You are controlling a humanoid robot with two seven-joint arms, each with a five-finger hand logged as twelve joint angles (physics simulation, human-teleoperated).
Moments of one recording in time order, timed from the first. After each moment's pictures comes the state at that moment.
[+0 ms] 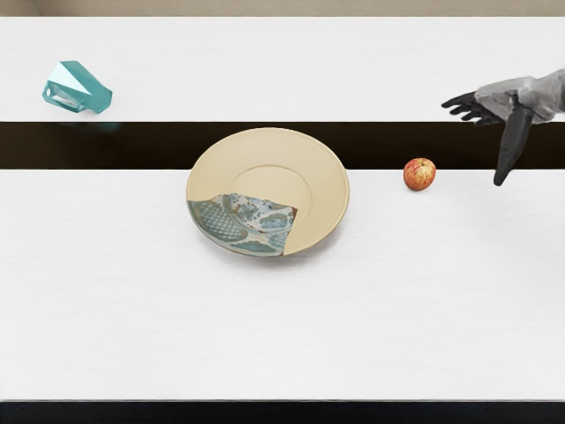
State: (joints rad) left arm 0.01 0.00 -0.08 -0.11 0.12 -0.13 0.11; right arm 1.46 -0.73 -0.11 0.88 -0.59 0.61 -0.19
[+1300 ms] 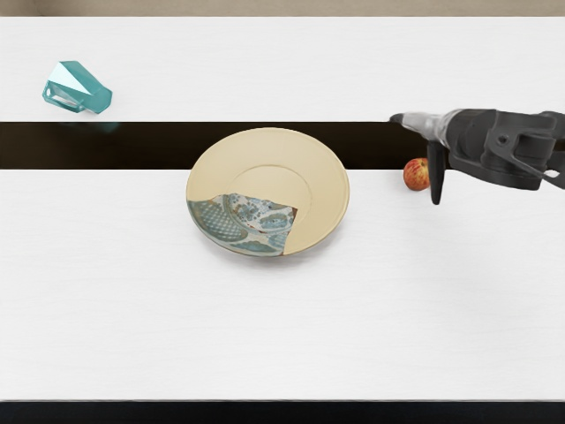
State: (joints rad) left arm 0.01 0.00 -0.08 -0.11 0.12 -0.13 0.11; right arm 1.33 -0.55 0.01 1.26 -1.01 0.11 -0.61
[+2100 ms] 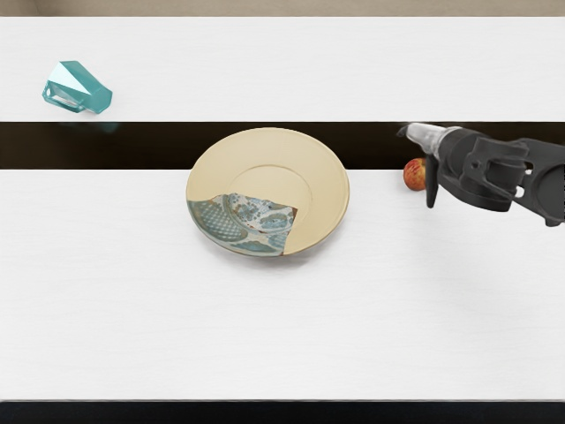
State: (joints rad) left arm 0.01 0.00 -0.08 -0.11 0.12 -0.13 0.11; right arm 1.26 -0.45 -0.03 1.12 -1.04 -0.02 -0.61
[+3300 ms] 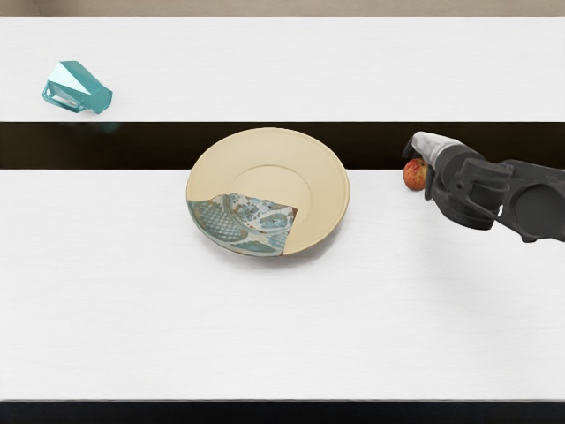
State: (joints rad) left arm 0.01 0.00 -0.08 -0.11 0.12 -0.13 0.11; right arm 1.19 -0.37 -0.07 1.01 -1.06 -0.13 -0.61
